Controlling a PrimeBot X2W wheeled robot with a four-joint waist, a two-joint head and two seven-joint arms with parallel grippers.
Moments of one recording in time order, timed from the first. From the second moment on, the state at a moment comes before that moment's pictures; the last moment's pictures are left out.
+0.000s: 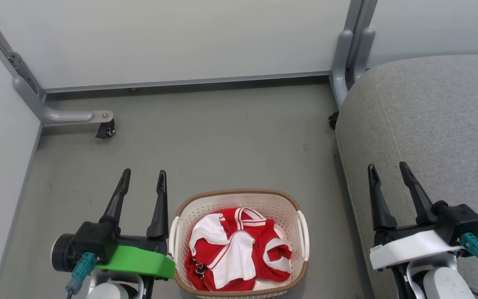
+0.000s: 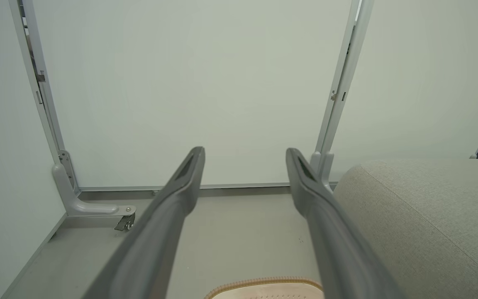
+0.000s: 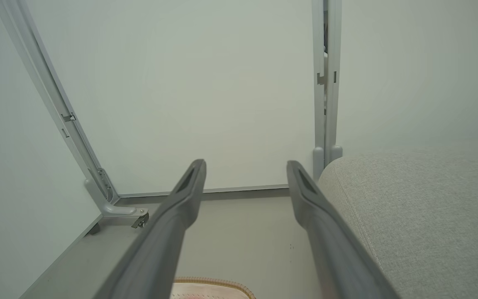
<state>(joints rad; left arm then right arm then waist) -0.06 0.05 -0.17 0.08 -0.22 -0.07 -0.23 -0.02 -0.05 0.03 0.05 0.20 0.13 -0.23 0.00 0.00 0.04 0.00</state>
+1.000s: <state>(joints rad) -0.06 0.05 -0.19 0.07 -0.10 -0.07 -0.26 -0.01 -0.05 0.05 0.02 0.07 0.13 -0.26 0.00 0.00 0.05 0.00</state>
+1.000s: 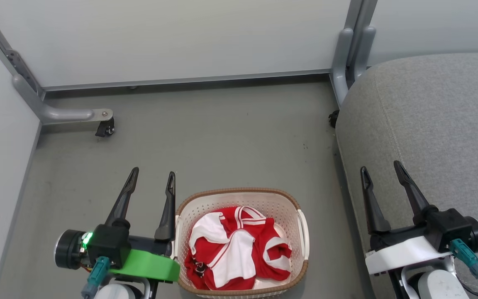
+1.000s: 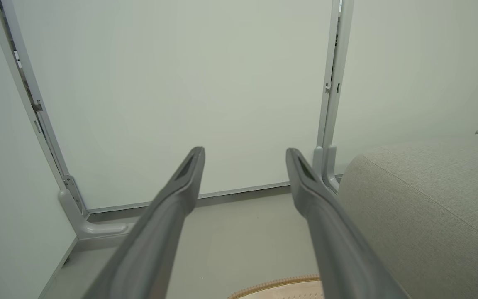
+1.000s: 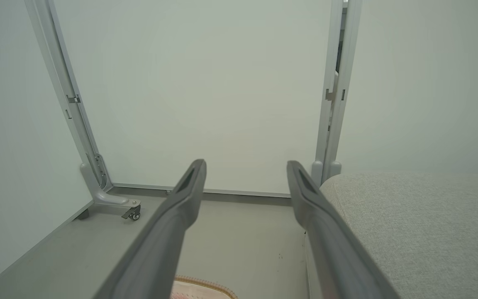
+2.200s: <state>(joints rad) -0.67 0.11 -0.56 0.77 0.02 -0.13 -0.26 -0.38 -0.05 0.00 -0.07 0.18 0.13 -0.26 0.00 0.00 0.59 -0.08</state>
